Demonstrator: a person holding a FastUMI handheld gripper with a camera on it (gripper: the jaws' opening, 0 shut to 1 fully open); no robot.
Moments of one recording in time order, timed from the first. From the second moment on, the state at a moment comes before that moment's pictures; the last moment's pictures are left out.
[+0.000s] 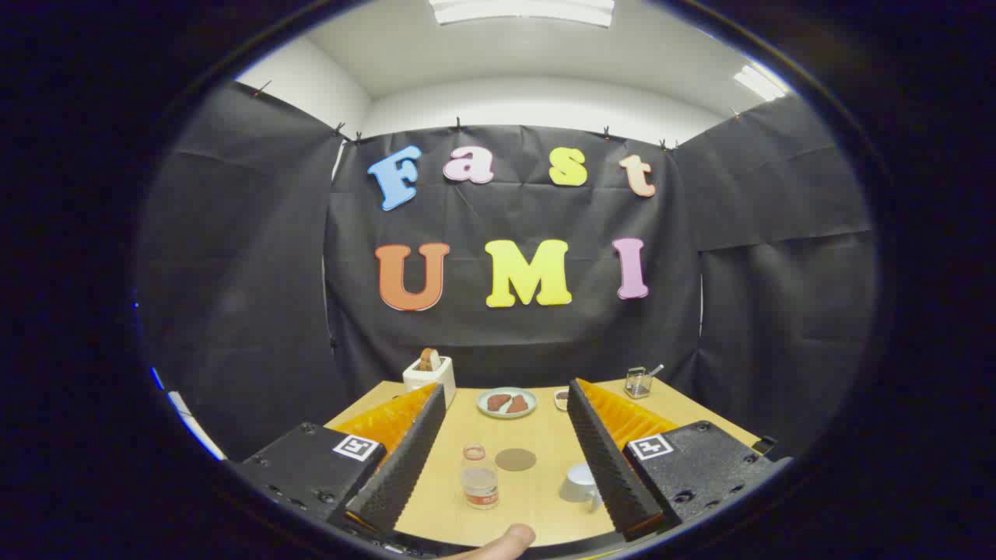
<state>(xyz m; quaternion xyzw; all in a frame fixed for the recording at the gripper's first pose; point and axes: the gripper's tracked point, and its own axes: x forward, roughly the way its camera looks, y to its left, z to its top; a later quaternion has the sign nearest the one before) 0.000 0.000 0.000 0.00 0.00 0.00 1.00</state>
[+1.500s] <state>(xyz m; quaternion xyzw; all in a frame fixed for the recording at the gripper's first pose) 0.022 0.034 -0.067 0.01 -0.01 0.05 1.00</state>
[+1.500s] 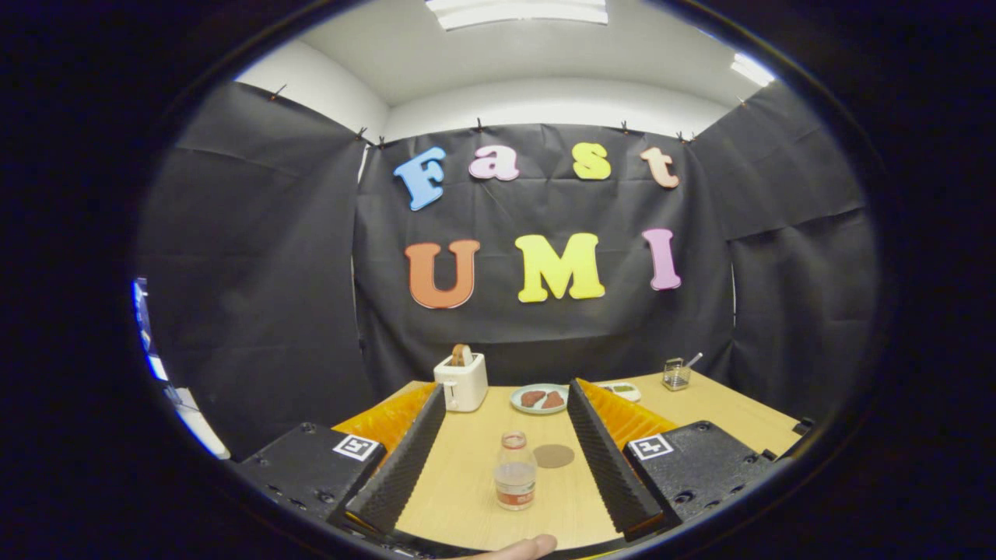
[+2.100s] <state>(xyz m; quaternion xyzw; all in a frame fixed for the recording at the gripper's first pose) 0.082 0.027 -0.180 0.00 0.02 0.03 1.00</state>
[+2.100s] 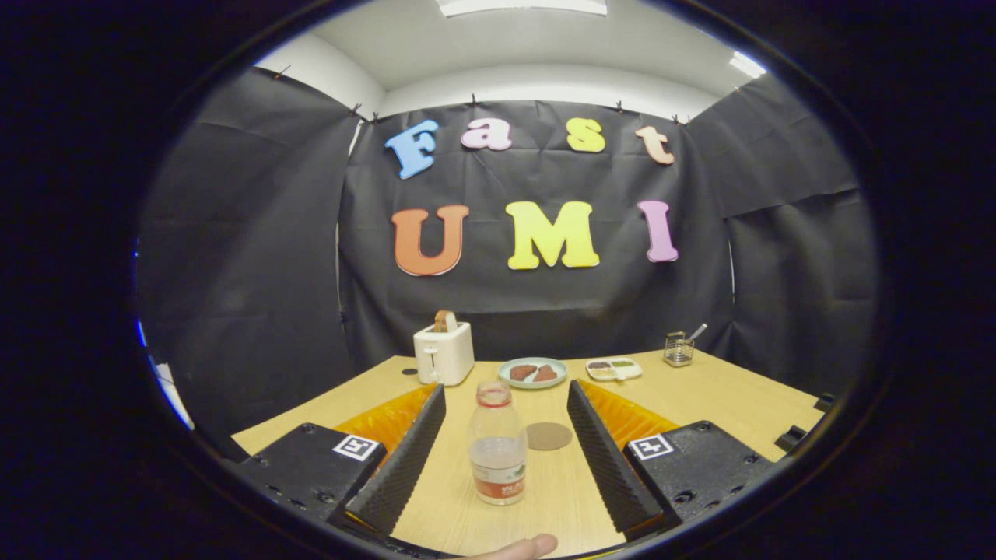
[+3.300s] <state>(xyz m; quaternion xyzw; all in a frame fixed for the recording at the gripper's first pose) 0.157 0.035 -0.295 -0.02 0.04 -0.04 1.00</state>
